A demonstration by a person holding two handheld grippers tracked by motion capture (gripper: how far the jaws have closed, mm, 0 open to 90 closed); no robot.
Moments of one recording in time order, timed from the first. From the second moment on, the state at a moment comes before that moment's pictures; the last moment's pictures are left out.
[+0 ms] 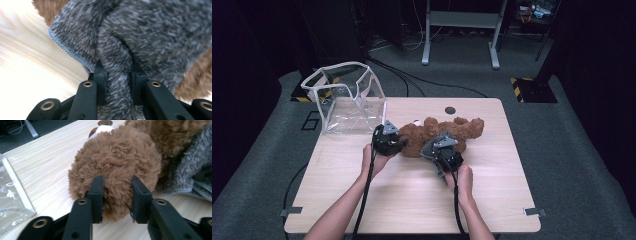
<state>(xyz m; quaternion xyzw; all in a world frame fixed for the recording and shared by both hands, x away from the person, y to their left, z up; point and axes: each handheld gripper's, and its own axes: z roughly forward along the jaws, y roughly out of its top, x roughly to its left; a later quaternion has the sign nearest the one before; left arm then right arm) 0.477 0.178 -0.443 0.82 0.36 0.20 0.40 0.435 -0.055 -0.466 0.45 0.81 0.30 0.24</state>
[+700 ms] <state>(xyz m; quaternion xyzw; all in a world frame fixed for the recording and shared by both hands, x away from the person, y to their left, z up) 0.481 0.173 -0.444 0.82 0.36 0.19 0.41 0.451 0.009 -0.473 0.39 0.85 0.31 0.19</state>
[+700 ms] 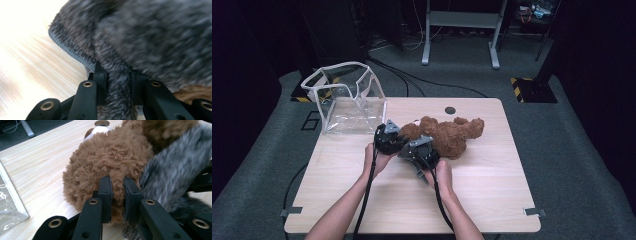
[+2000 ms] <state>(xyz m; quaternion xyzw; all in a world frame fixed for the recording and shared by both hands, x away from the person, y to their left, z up) 0.483 0.175 -0.446 0.82 0.36 0.19 0.41 0.458 -0.095 -0.407 0.50 0.73 0.36 0.29</state>
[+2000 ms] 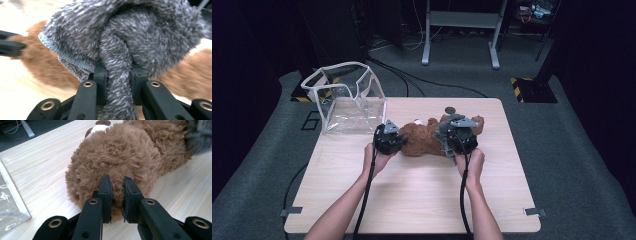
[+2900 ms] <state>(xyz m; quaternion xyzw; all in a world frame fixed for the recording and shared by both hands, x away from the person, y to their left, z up) 0.483 0.175 -0.448 0.82 0.36 0.19 0.41 0.453 -0.083 -0.421 0.48 0.76 0.35 0.26</state>
